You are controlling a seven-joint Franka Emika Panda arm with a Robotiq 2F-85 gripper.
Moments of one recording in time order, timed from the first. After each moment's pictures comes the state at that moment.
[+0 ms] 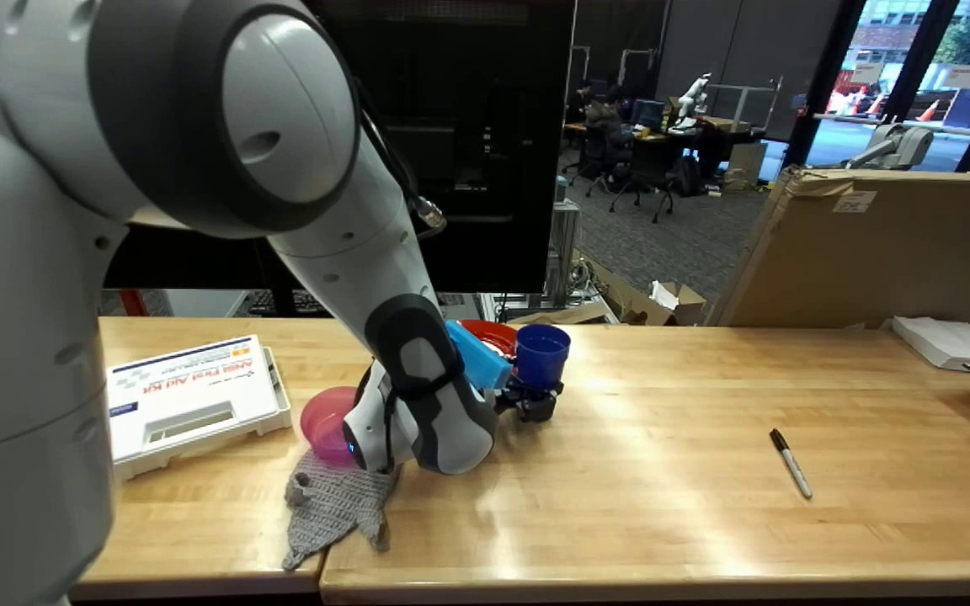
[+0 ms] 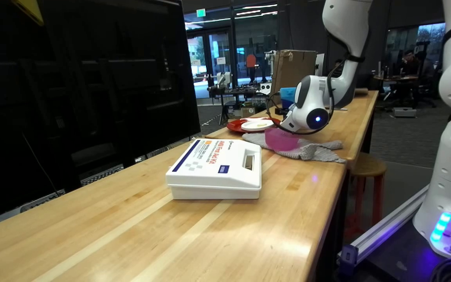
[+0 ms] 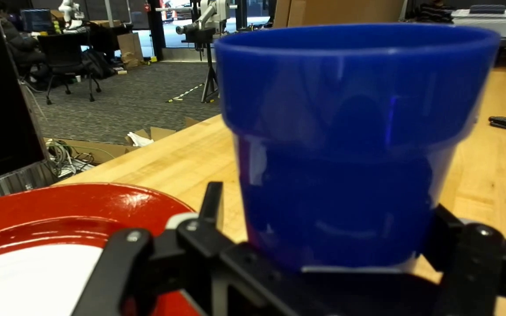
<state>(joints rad) -0.02 0.26 -0.03 -2.45 -2.60 2.02 -0.14</state>
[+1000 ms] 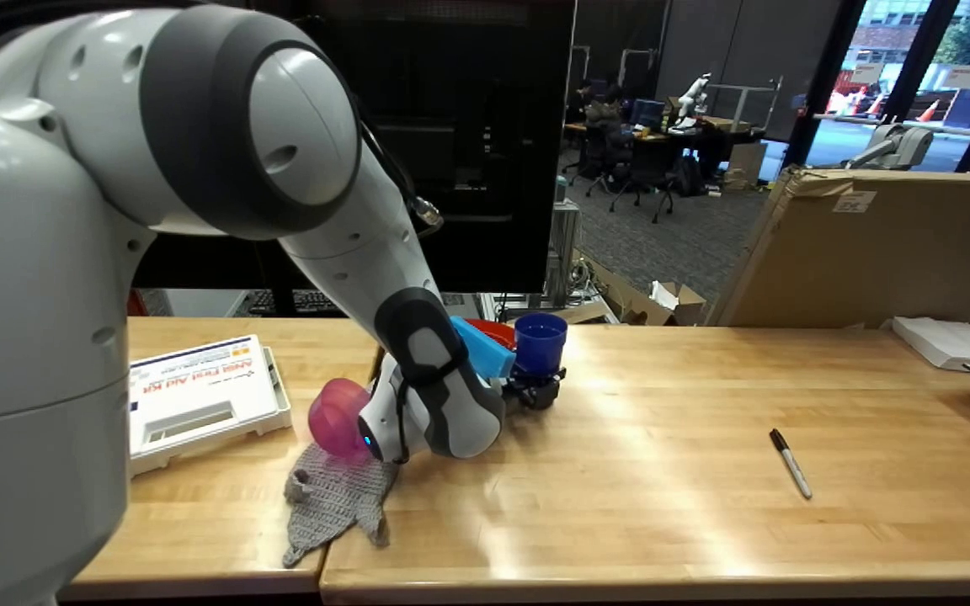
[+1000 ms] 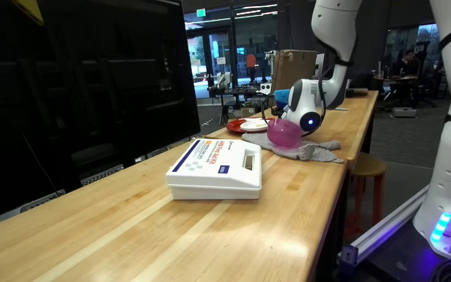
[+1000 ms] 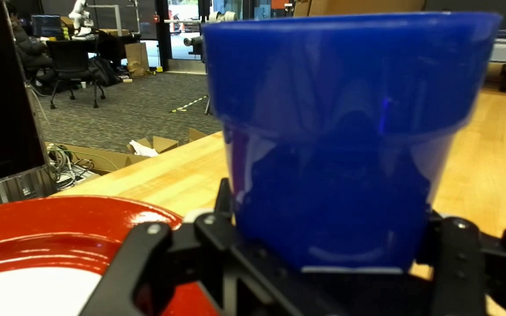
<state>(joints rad) 0.15 0.35 -0.20 -2.35 -2.60 2.02 -0.15</state>
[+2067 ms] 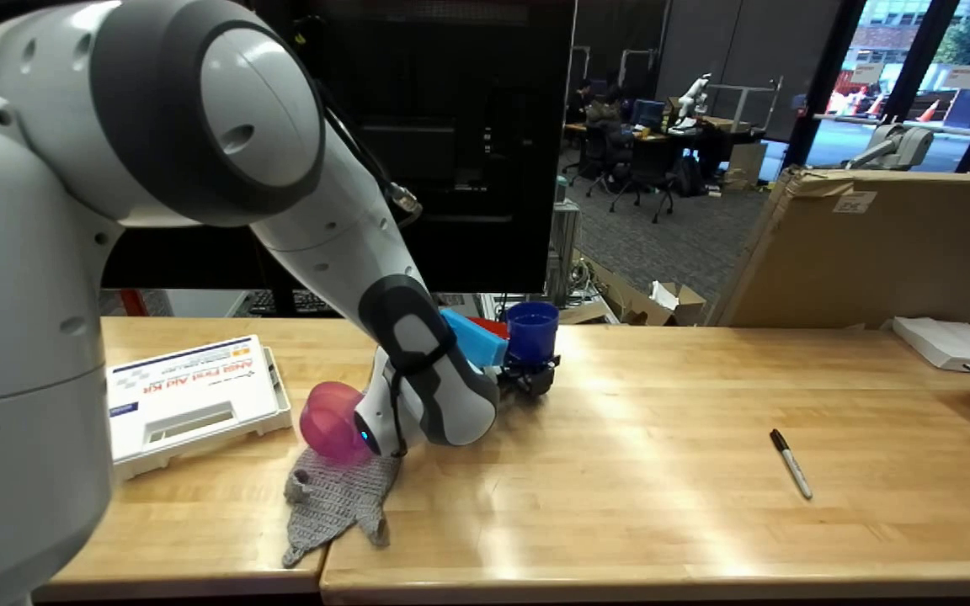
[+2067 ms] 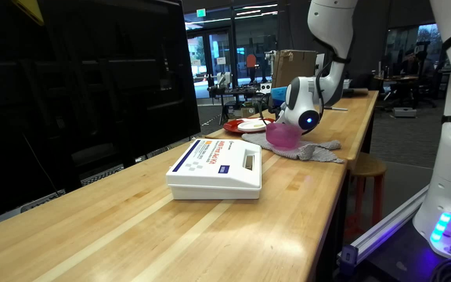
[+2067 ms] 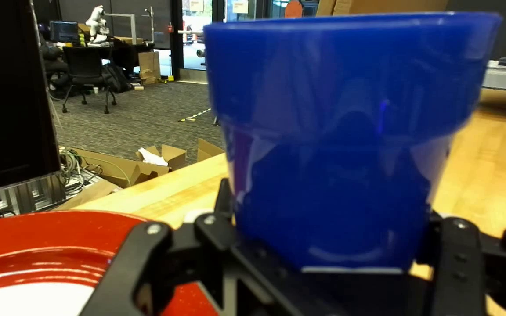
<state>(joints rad) 0.34 0.34 -0.37 -2.35 -2.60 2.04 -0.15</state>
